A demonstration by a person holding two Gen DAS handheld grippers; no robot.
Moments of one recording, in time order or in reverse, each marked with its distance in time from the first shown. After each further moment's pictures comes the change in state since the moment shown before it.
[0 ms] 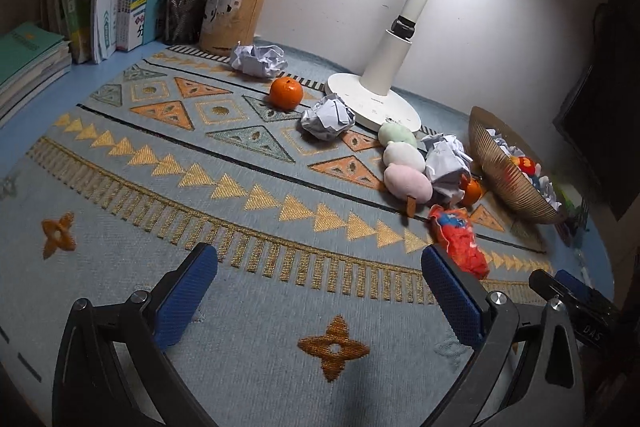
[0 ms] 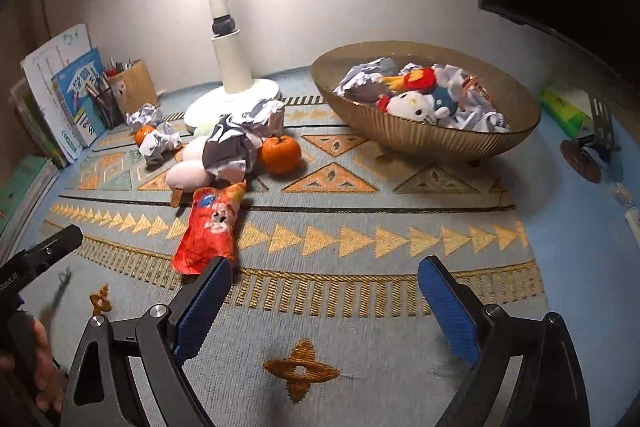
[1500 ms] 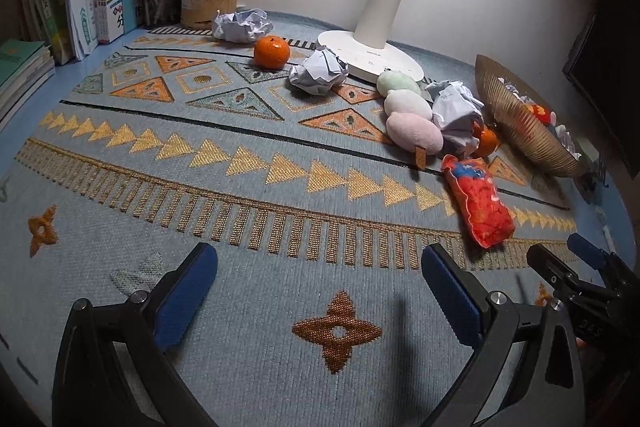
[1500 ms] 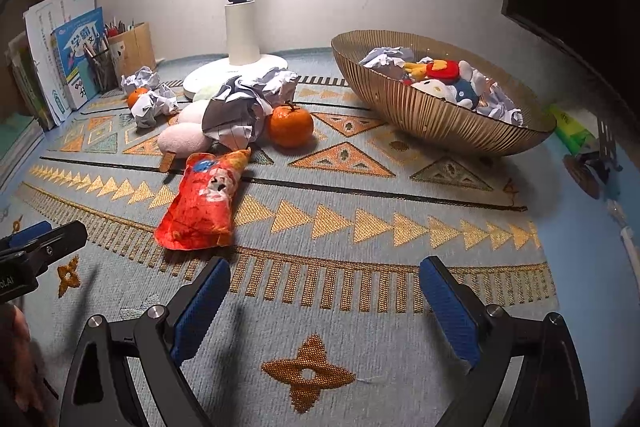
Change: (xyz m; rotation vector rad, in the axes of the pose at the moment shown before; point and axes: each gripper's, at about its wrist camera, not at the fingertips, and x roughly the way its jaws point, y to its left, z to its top) left arm 0.023 -0.012 -0.012 0.086 0.128 0.040; right arm 0.016 0.018 -0.009 -0.075 0.028 -0.067
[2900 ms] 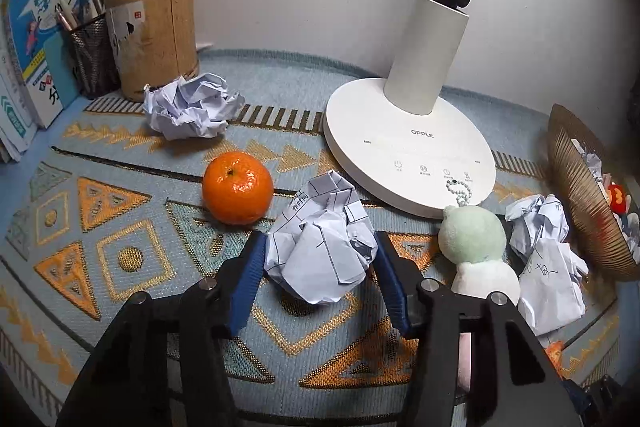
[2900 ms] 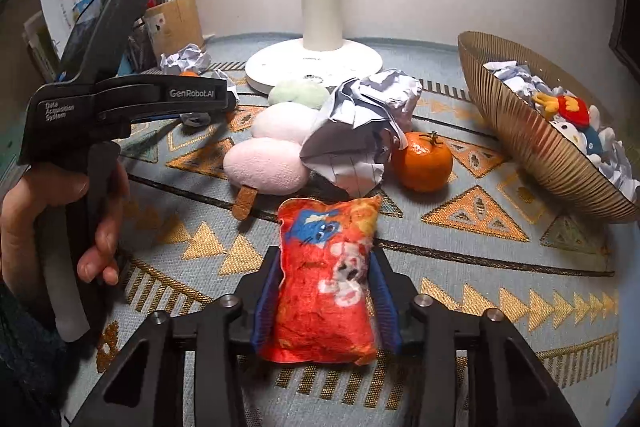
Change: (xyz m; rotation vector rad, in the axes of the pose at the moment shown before) left arm 0.110 -0.005 0.137 0.047 -0.002 0.057; right arm 0.051 0.070 0.046 -0.095 0.067 0.139
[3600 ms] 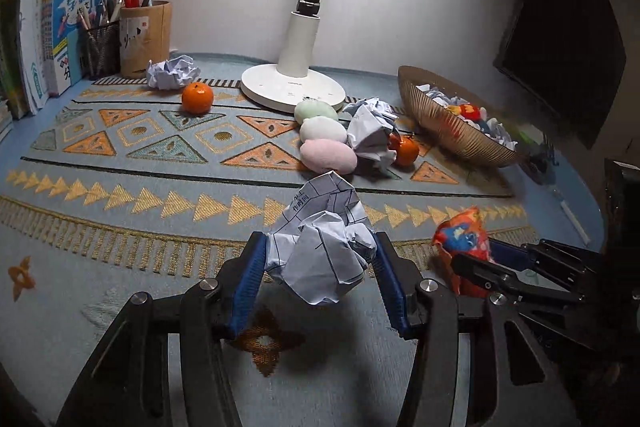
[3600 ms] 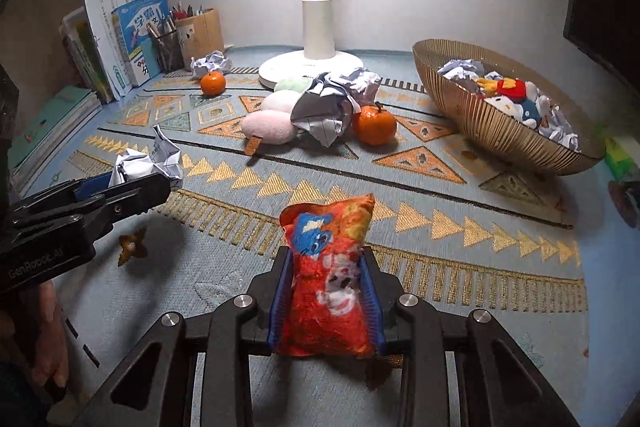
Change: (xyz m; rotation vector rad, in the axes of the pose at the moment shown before) left arm -0.134 -0.022 -0.130 0.094 -0.107 -0.224; right arm -0.063 -0.034 -0.068 0.006 -0.040 0.031
